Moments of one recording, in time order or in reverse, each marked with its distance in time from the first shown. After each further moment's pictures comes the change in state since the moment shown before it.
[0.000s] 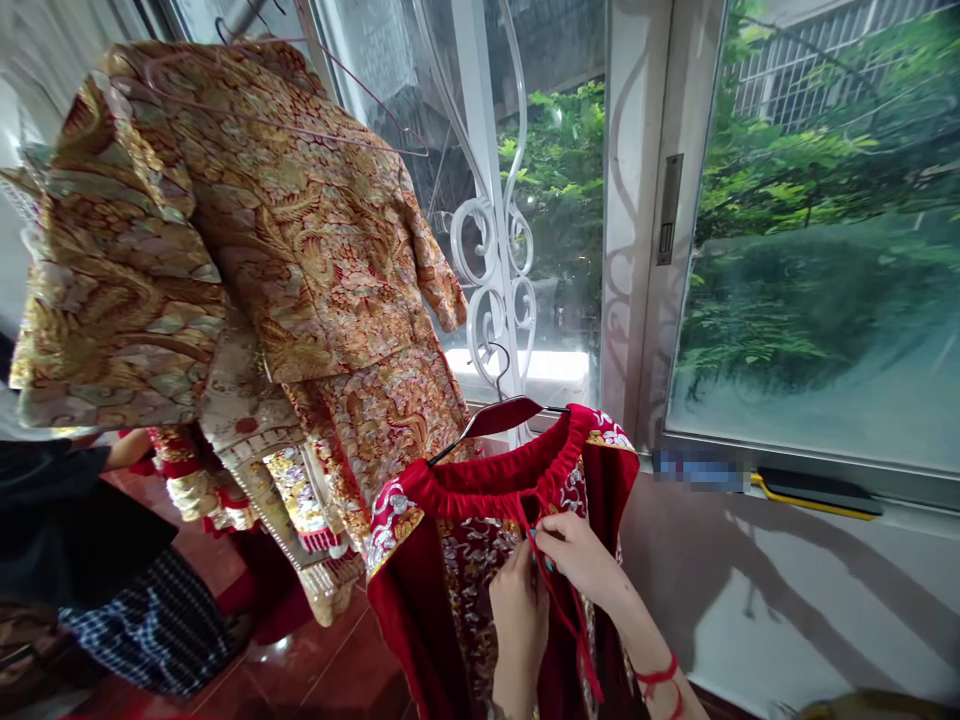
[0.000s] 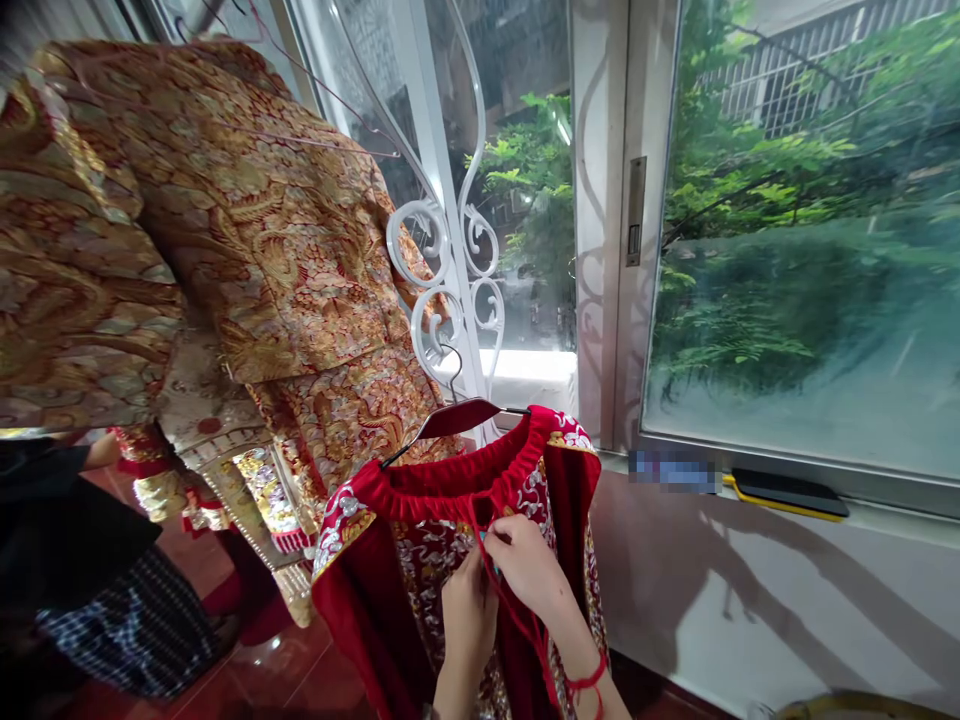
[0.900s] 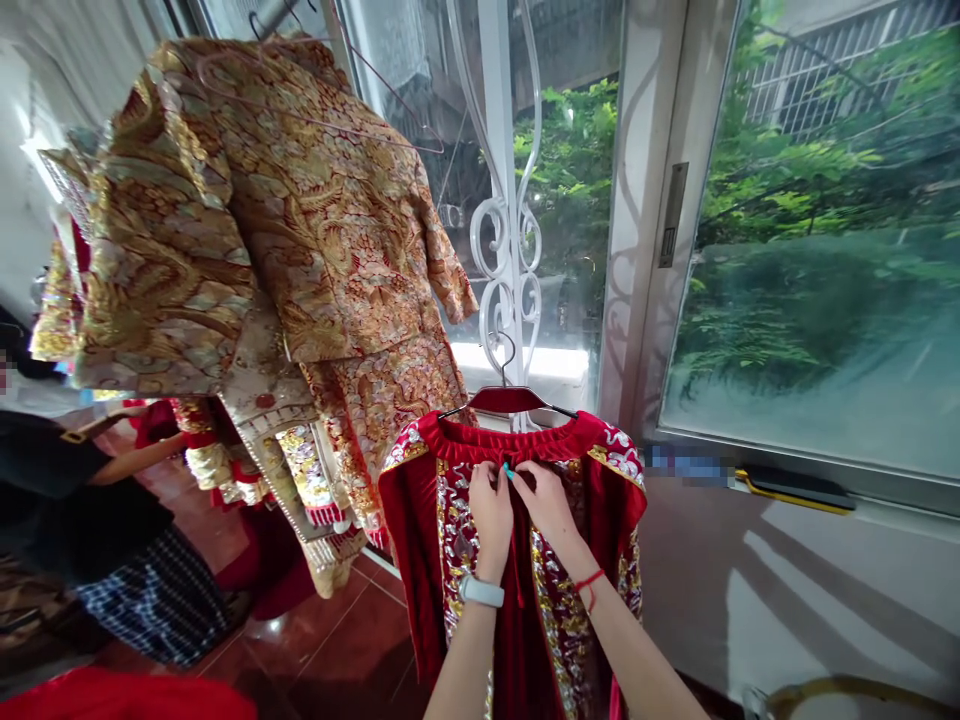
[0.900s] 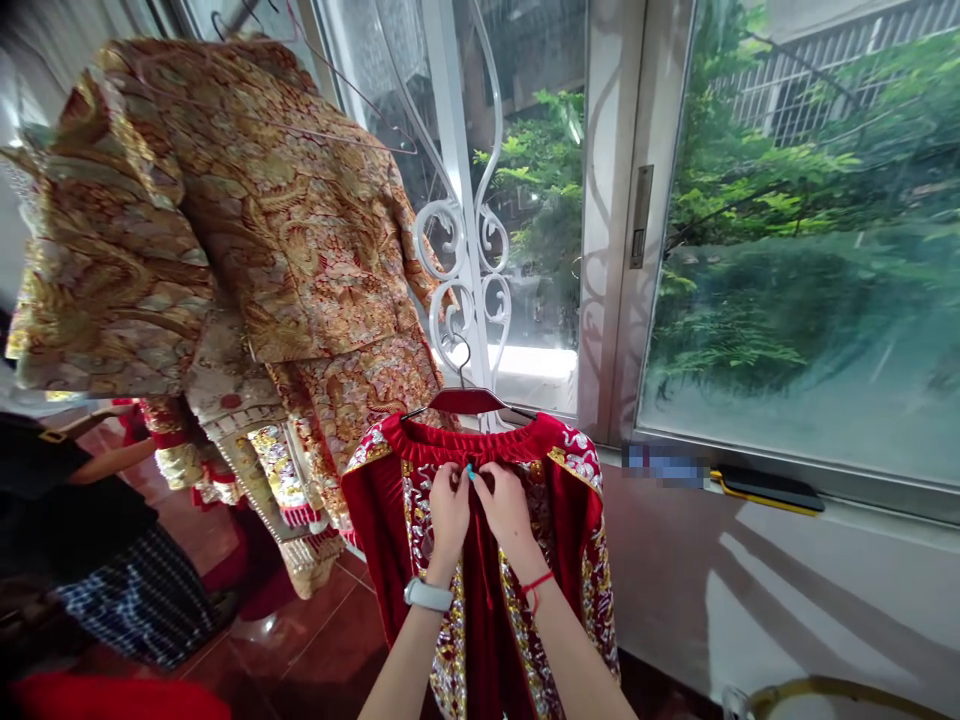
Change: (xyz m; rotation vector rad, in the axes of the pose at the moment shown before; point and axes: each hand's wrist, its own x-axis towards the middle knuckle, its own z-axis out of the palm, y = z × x) left_hand 0.075 0.018 -0.028 -0.550 0.274 -0.275; right_hand 0.036 0.013 0.018 -0.161 0.355 -0.278
